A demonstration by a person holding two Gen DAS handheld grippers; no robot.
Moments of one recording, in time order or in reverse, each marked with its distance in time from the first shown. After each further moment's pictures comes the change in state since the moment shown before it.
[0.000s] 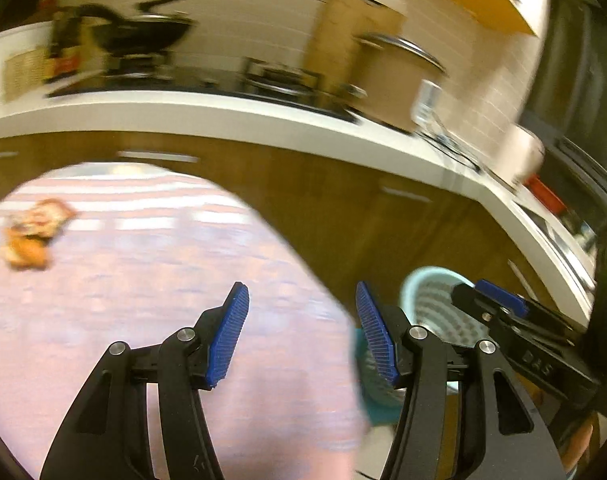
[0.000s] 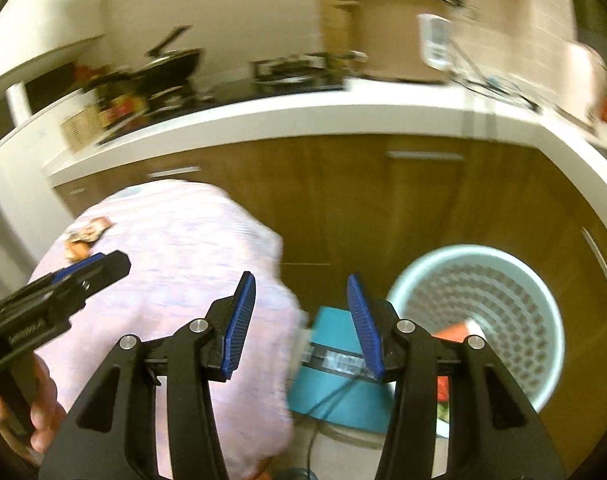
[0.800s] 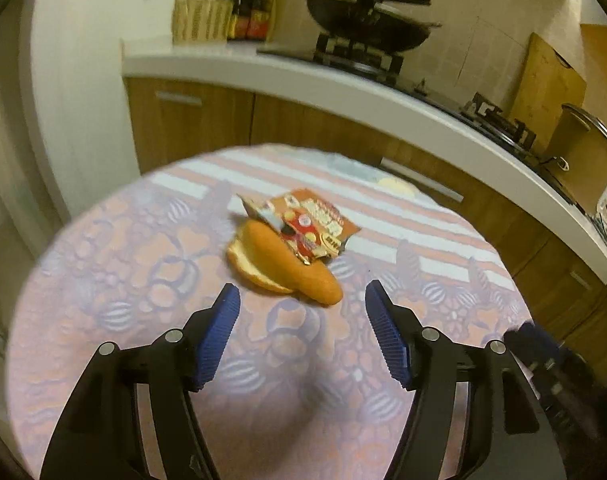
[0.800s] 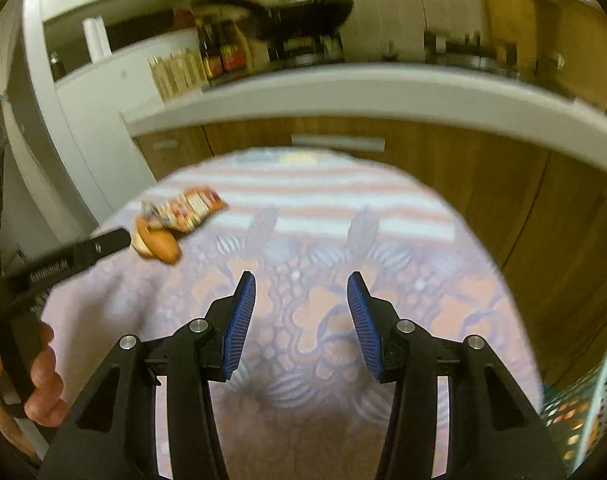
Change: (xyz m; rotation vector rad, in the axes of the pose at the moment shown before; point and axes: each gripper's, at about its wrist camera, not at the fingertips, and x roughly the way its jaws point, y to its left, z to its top) left arm -0.005 0.223 0.024 -0.304 -0.003 0.421; right arm 0.150 0.182 0.013 -0.175 0.097 0.298
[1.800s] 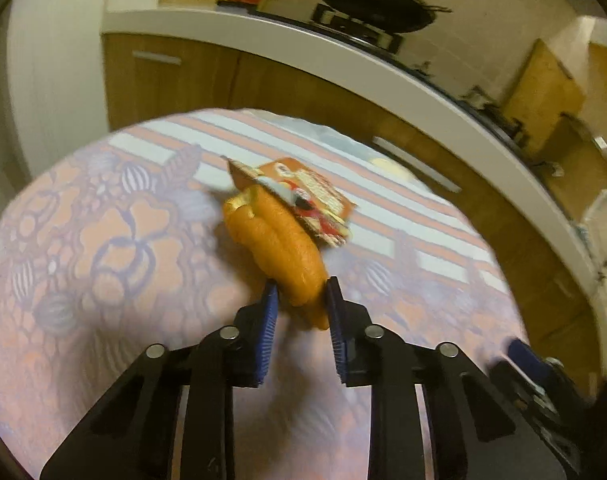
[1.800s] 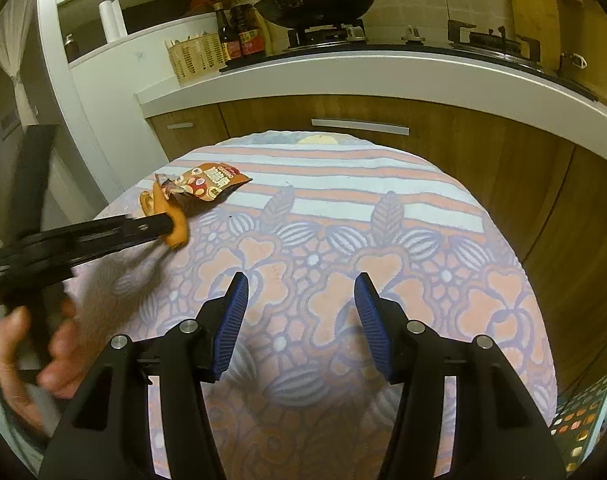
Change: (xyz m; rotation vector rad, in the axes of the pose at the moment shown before) left arm 0.028 0.011 -0.003 -0.058 0.080 -0.141; right arm -0.003 0.012 -0.005 -0.064 0.012 0.044
